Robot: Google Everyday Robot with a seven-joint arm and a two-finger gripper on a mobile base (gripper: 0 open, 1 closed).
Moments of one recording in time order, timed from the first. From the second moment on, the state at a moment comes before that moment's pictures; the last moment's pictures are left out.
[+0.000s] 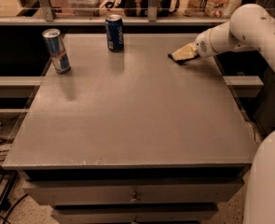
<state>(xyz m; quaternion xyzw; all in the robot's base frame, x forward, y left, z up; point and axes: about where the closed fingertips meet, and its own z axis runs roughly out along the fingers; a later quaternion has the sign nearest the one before) 0.797 -0.180 0.847 -0.30 0.84 0.12 0.43</state>
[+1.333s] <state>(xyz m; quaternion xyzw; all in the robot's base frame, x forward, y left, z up) 0.766 -0.060 0.904 -0.46 0.78 0.13 0.41</state>
